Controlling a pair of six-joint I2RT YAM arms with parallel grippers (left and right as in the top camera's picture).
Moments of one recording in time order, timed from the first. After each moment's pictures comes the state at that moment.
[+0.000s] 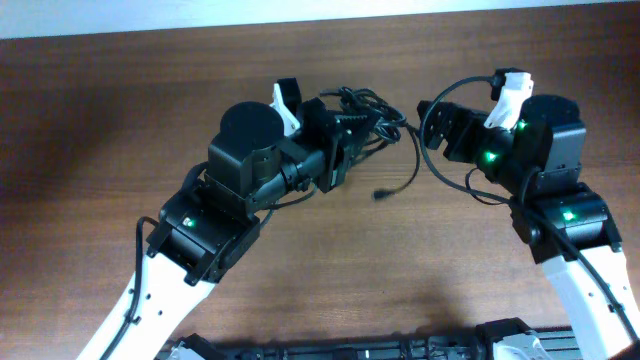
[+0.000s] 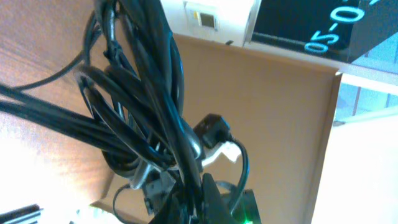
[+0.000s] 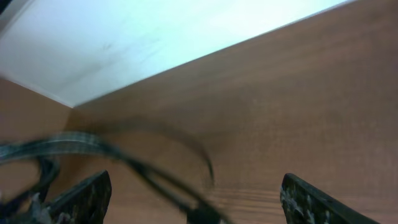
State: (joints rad) left arm -0.65 1.24 1.34 -0.34 0.31 -1.66; right arm 0.12 1.07 1.06 -0.48 -0.28 0.49
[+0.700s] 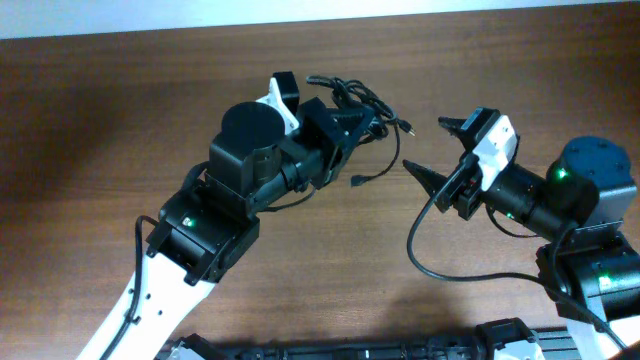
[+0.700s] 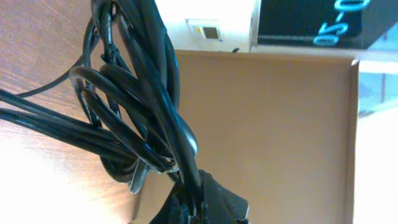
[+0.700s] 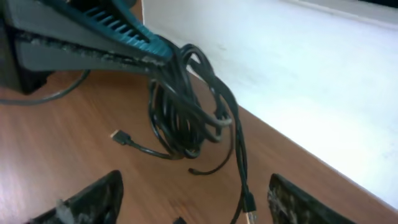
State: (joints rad) left arm -0.65 1.24 1.34 -0.37 0.28 -1.47; right arm 0.12 0.86 1.06 -0.51 -0.66 -0.32
